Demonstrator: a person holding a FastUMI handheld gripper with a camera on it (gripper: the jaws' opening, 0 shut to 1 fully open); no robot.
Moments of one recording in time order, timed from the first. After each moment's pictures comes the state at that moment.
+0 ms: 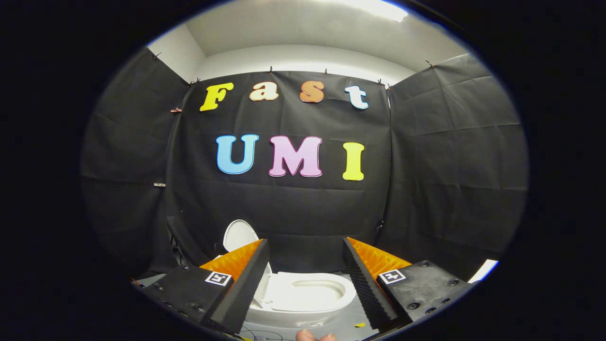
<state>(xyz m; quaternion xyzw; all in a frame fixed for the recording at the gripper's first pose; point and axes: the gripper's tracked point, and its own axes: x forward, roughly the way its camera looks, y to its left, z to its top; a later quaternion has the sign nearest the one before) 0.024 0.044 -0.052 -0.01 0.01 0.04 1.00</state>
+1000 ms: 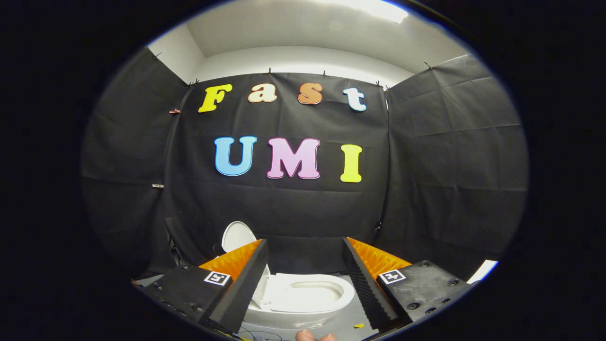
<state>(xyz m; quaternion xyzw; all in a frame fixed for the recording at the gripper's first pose) 0.022 0.041 -0.049 -0.01 0.00 0.03 1.00</state>
